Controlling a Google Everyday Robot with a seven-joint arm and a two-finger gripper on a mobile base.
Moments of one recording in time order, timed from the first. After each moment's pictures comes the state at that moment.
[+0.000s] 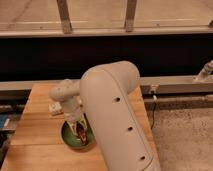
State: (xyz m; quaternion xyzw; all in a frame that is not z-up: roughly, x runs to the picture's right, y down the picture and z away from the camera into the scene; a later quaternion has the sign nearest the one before) arm -0.140 0.227 0.801 -0.38 0.35 0.38 0.77
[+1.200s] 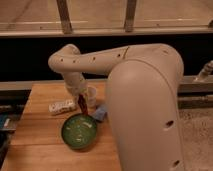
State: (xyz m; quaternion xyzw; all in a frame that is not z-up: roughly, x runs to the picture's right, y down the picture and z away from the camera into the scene) arm -0.115 0.044 0.726 -0.27 0.23 0.48 0.80
